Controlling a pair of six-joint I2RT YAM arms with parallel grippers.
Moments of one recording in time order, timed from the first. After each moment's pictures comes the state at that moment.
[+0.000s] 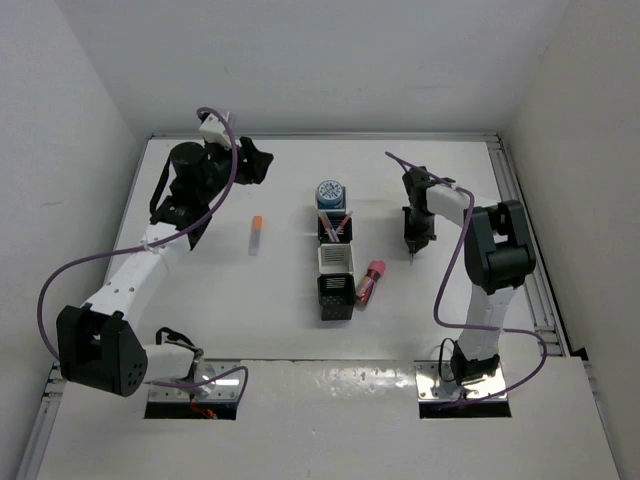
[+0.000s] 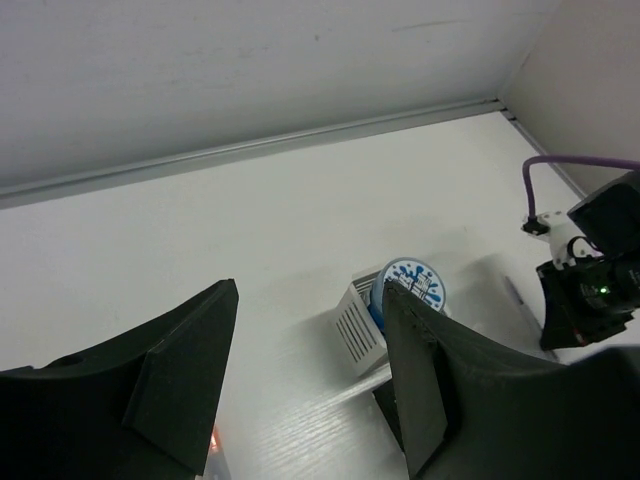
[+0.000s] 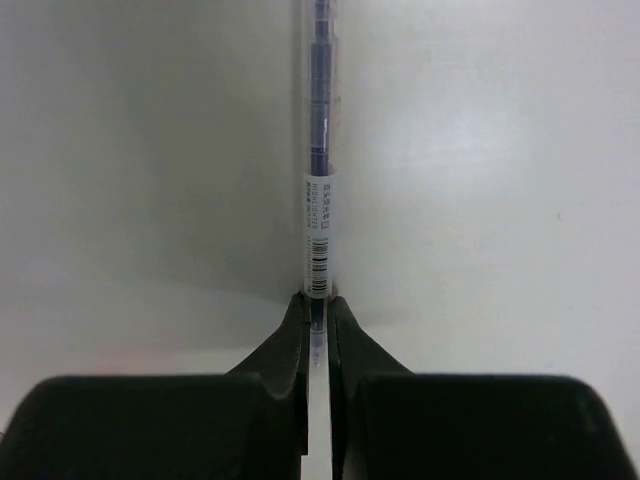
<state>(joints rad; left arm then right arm) -0.22 1.27 1.06 0.17 0.24 -0.21 0.20 1.98 1.27 -0.69 0.12 0.30</state>
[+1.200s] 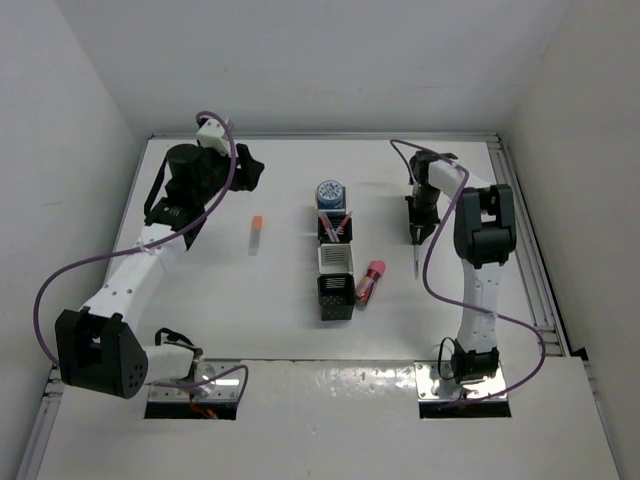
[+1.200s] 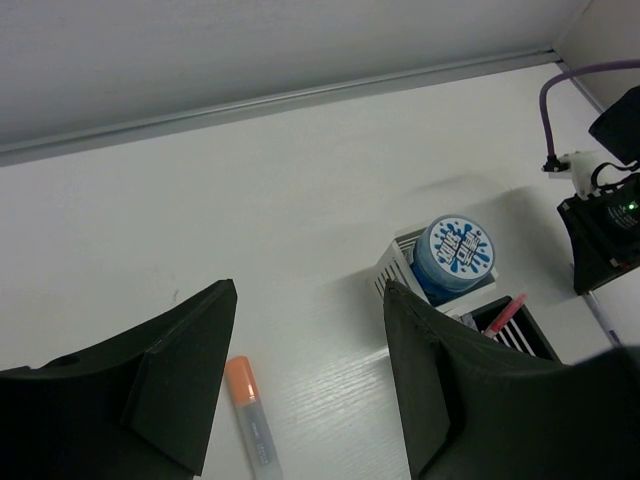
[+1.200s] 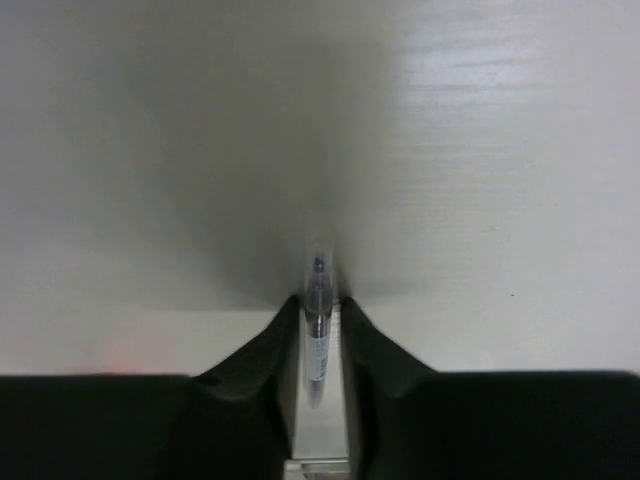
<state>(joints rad) -0.18 1.26 1.06 0.04 0.24 -0.13 0.09 2.25 1.66 -1.02 0.02 0.17</state>
